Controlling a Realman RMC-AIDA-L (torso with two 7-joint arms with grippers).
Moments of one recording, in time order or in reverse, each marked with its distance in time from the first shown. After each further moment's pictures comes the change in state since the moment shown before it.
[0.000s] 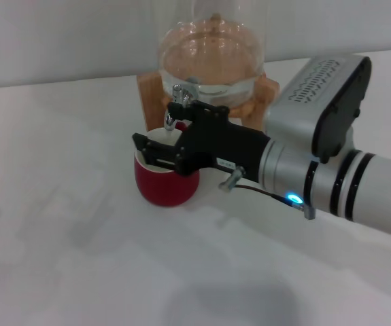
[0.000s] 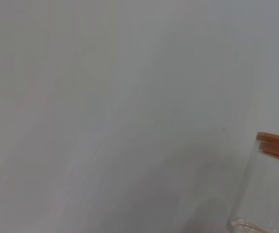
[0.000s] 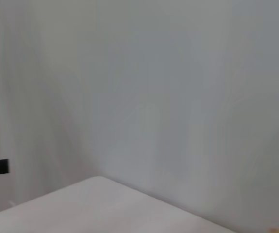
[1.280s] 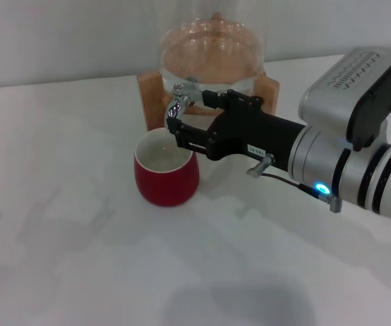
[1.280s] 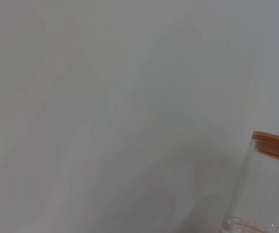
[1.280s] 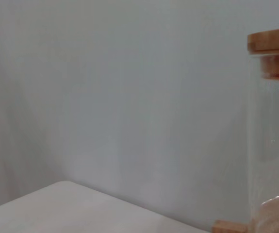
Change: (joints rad) left arm 0.007 0.000 -0.001 0.002 0.000 -0.013 0.000; right arm -0.063 0.001 0.066 -0.020 -0.002 0.007 0.000
